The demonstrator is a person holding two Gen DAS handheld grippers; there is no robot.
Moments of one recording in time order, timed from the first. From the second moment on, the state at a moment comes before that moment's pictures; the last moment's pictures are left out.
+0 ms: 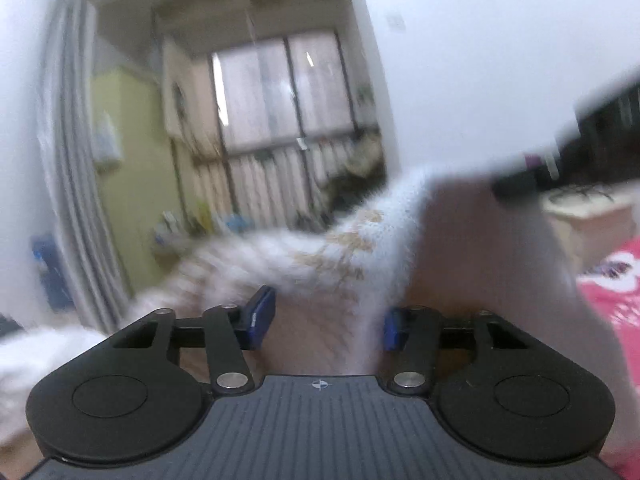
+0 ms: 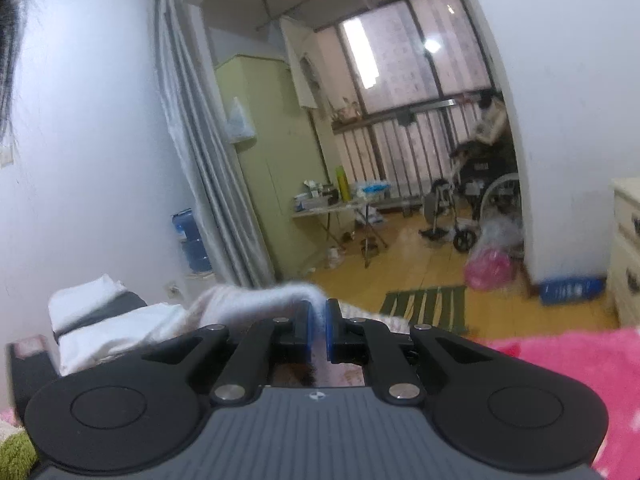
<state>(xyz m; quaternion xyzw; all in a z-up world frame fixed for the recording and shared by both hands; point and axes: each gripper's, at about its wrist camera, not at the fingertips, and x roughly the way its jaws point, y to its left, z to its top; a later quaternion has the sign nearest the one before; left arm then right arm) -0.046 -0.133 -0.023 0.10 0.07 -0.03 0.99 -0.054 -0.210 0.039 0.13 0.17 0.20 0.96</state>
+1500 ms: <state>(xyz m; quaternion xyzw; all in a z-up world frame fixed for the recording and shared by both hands) -0.010 -0.092 0.043 0.16 -0.05 -0.03 0.99 -0.029 -0.170 0.008 -0.05 0.09 -0.04 0.99</state>
